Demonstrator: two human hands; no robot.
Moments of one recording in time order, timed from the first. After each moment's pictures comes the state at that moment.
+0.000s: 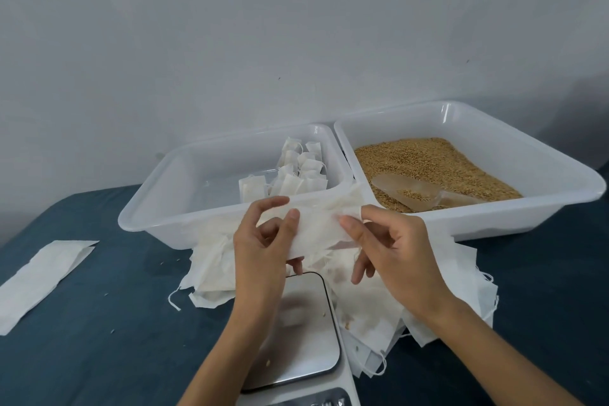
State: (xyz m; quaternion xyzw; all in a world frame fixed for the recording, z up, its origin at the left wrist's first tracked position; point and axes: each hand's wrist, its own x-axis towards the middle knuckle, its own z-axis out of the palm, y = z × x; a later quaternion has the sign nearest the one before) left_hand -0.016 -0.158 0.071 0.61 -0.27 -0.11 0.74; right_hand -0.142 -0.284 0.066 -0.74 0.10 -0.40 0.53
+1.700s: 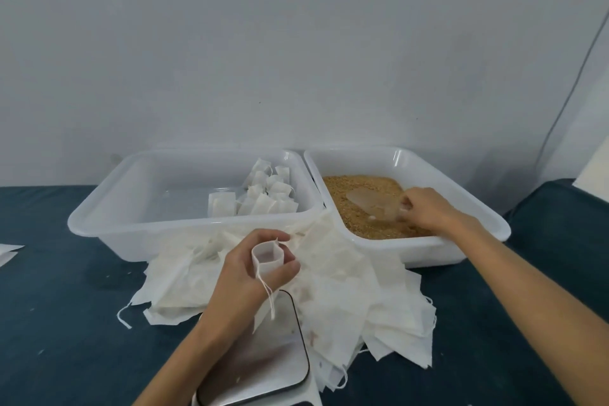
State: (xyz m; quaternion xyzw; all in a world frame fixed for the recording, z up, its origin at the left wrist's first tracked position) left_hand -0.010 -0.140 0.070 0.57 -0.40 -0.23 0.68; right_hand -0.159 -0.484 0.109 -0.91 0.40 -0.06 0.07
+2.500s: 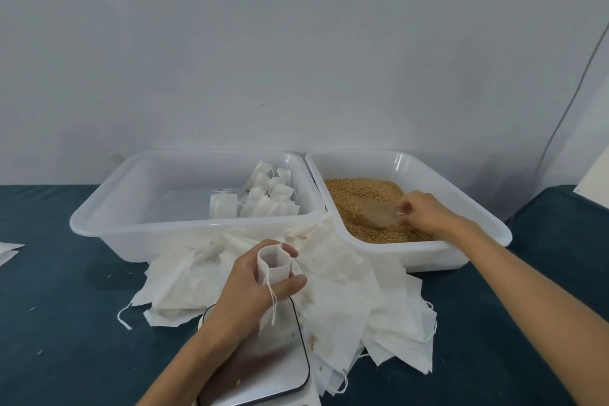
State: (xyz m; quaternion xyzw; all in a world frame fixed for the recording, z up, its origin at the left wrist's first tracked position) left_hand -0.010 -0.142 0.066 0.61 -0.39 -0.26 0.64; right_hand -0.153 -0.500 0.098 -0.91 0.39 -0.08 0.15
